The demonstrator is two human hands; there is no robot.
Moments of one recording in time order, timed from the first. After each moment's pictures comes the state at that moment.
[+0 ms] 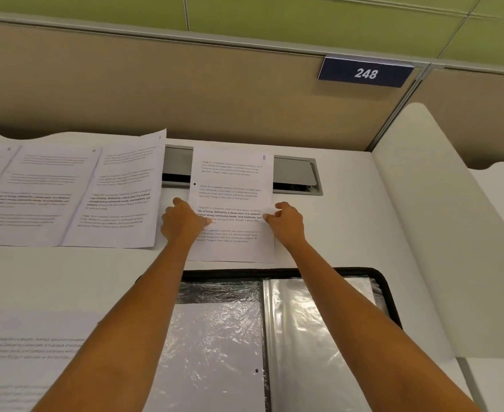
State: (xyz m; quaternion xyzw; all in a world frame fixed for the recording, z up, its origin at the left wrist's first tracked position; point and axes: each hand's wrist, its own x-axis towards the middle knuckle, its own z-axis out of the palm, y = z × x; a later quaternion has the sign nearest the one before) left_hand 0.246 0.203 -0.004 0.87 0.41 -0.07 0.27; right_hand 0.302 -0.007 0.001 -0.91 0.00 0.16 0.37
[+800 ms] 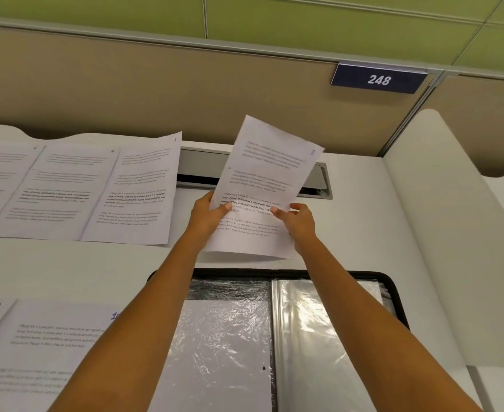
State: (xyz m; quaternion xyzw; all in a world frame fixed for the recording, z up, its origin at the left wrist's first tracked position) left_hand 0.230 0.190 0.014 0.71 0.26 0.03 0.66; right_hand 0.304 -0.003 0.005 -0.80 0.14 0.17 0.55
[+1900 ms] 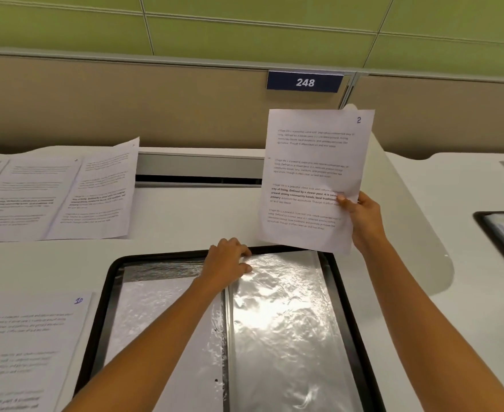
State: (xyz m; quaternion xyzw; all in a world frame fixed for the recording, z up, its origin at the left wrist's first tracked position) left_hand 0.155 0.027 0.005 0.97 0.00 -0.10 0.21; right_hand 0.267 -0.238 0.084 -0.68 0.08 0.02 0.73
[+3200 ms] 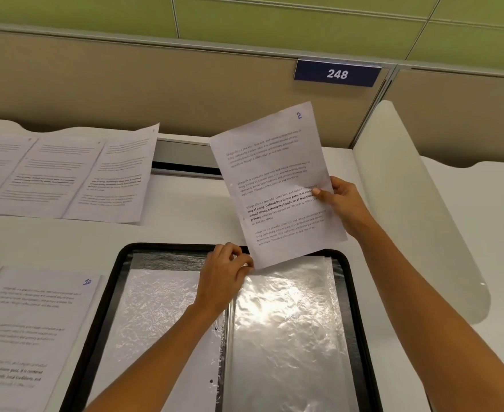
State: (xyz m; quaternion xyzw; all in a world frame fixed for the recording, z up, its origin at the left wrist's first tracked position) left_hand 0.111 0.023 -0.018 0.95 0.04 0.18 0.26; right_hand 0.313 -0.186 0.077 -0.74 -0.08 0.17 0.65
